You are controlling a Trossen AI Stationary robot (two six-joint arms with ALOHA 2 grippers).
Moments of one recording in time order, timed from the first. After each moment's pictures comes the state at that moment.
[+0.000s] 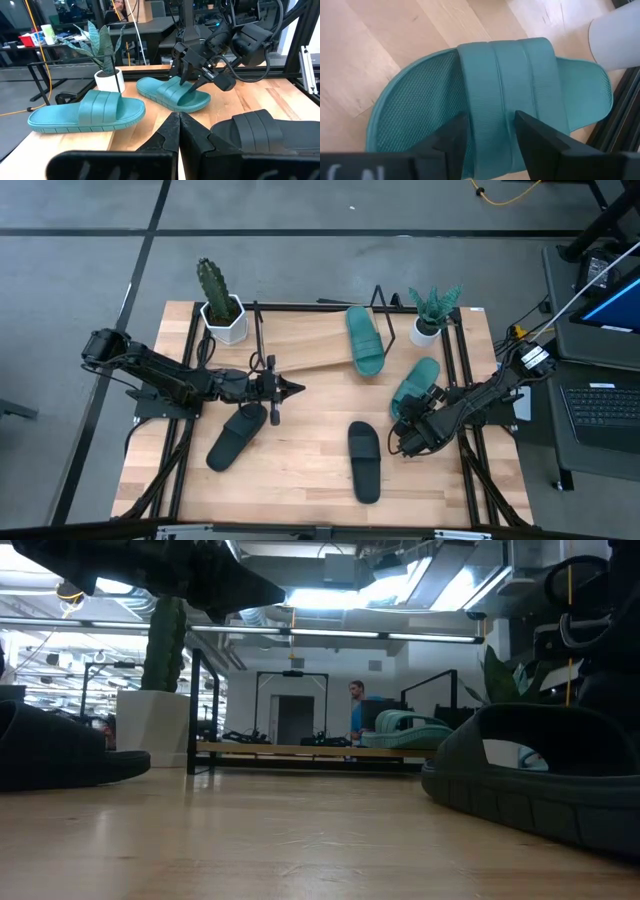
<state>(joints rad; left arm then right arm) -0.17 1.23 0.49 0.62 -0.35 0.03 0.58 1.52 0.75 -1.08 0.57 1.27</state>
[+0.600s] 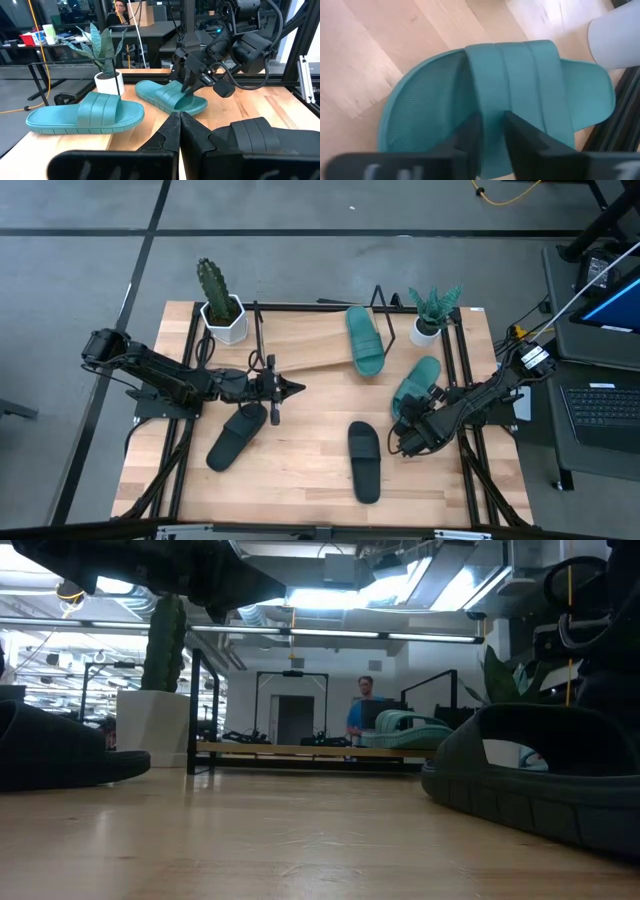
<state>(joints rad) -0.16 1.23 0.49 0.64 -0.35 0.00 0.58 1.52 0.75 -1.08 0.56 1.28</state>
